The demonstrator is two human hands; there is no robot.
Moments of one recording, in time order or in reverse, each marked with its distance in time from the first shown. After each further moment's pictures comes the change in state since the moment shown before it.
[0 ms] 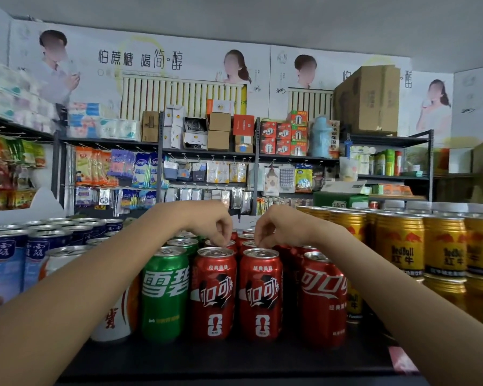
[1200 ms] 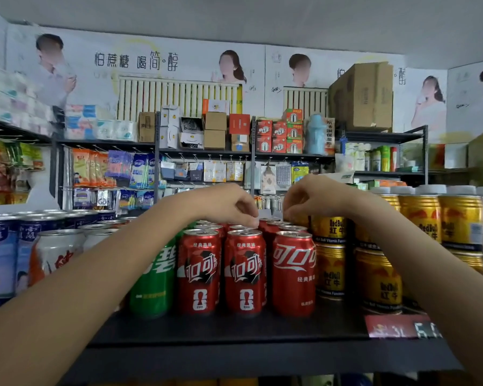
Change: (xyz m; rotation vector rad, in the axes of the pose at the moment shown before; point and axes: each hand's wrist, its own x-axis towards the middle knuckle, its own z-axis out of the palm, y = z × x) left_hand -0.006 0.060 0.012 -0.109 0.199 0.094; right_hand -0.065 0.016 -0.032 -0.066 0.152 0.181
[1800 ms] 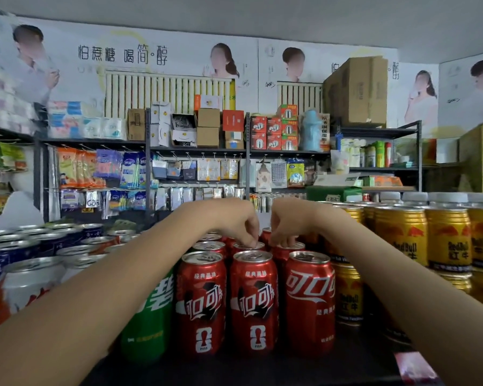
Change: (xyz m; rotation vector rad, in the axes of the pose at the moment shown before) left_hand 0.050 -0.029 0.000 0.167 -0.187 0.027; right_hand 0.062 -0.018 0.025 -0.049 -0.281 0.144
